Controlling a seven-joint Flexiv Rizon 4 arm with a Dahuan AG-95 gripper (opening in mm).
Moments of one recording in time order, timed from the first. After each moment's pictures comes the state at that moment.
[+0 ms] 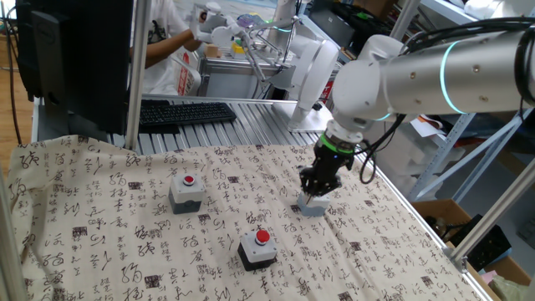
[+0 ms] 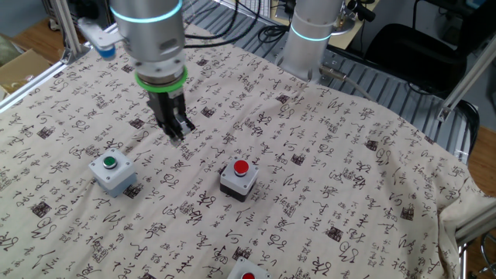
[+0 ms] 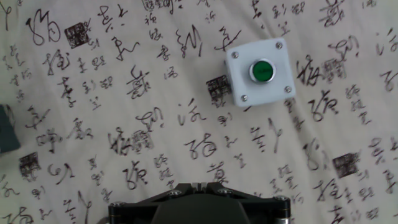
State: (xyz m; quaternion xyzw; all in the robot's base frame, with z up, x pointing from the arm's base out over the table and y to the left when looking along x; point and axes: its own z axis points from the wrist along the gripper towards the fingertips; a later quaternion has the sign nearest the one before) arm 0.554 -0.072 0.133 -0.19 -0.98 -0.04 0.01
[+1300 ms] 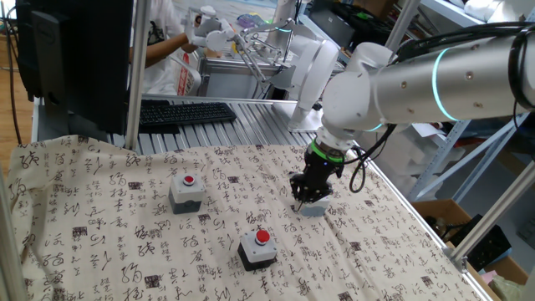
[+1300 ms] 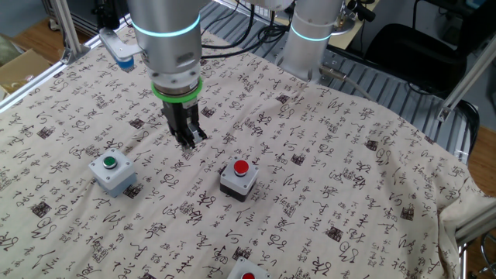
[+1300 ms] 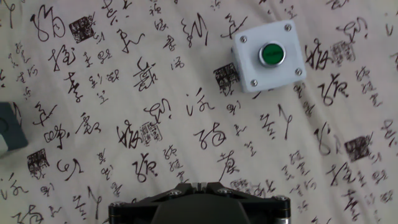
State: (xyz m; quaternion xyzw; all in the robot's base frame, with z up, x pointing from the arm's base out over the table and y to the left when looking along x) arm 0.553 -0.059 0.119 -0.20 -0.98 -0.03 0.01
